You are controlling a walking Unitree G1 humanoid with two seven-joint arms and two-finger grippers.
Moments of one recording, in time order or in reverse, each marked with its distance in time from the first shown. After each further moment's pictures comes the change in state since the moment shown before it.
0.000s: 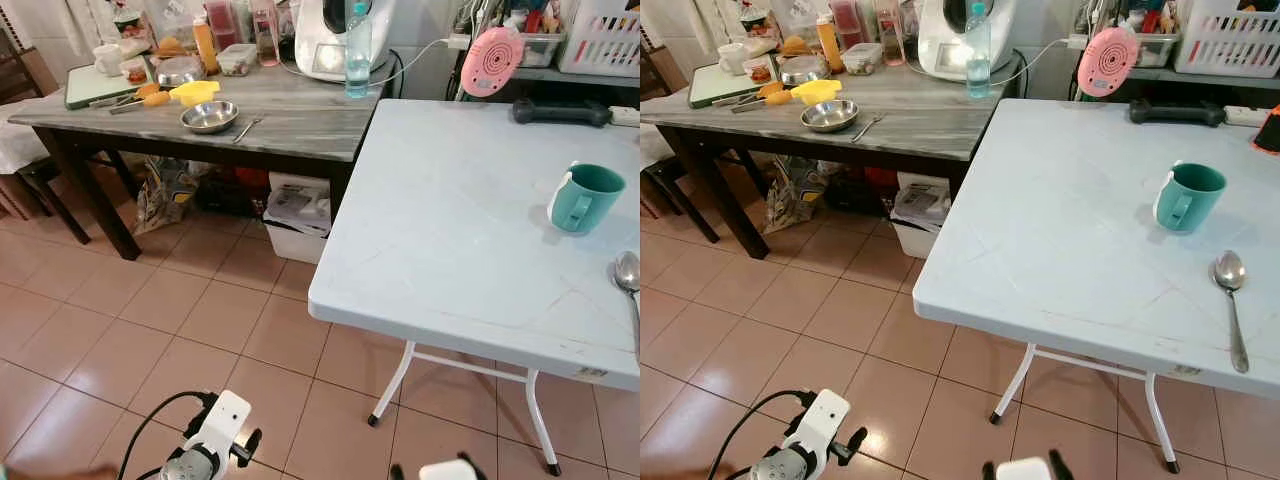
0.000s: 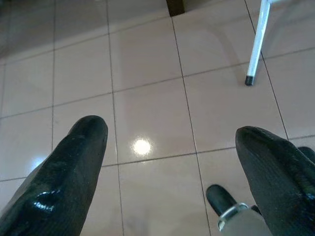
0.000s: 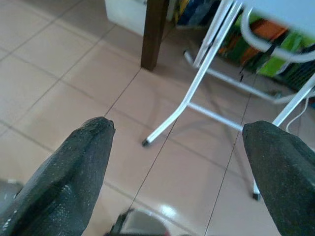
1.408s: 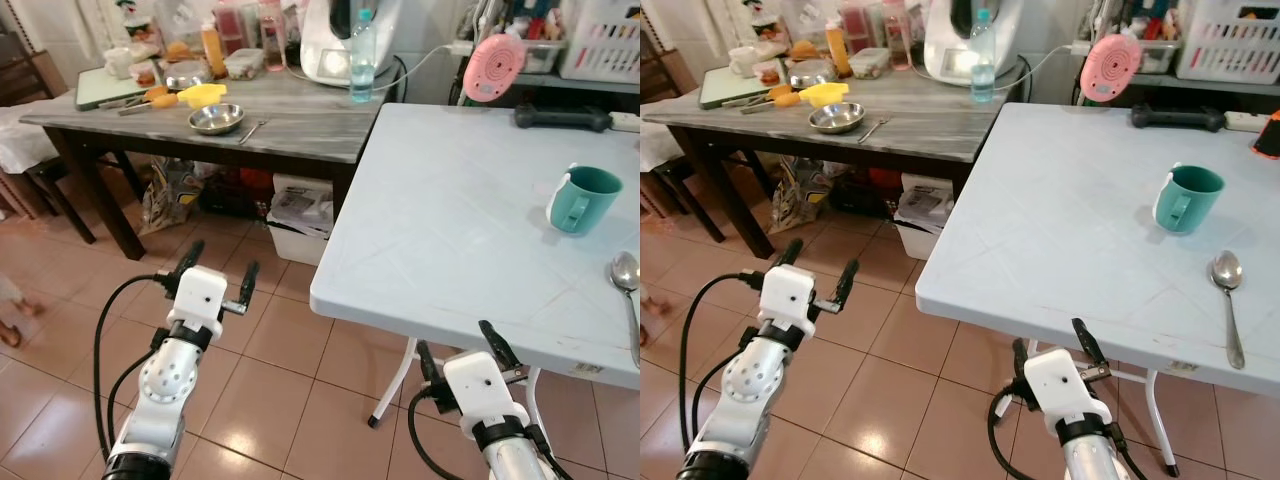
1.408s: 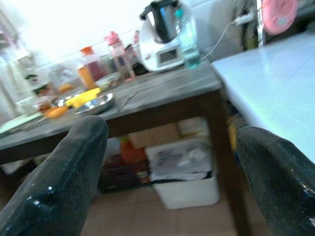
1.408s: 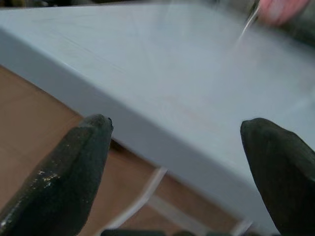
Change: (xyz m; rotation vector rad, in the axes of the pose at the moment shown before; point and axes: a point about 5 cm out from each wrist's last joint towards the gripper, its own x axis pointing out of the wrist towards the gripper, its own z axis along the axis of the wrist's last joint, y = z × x) left arm -0.039 0.064 0.181 -0.013 -0.831 0.269; right arm 0.083 -0.061 0.064 -0.092 -0.329 0.004
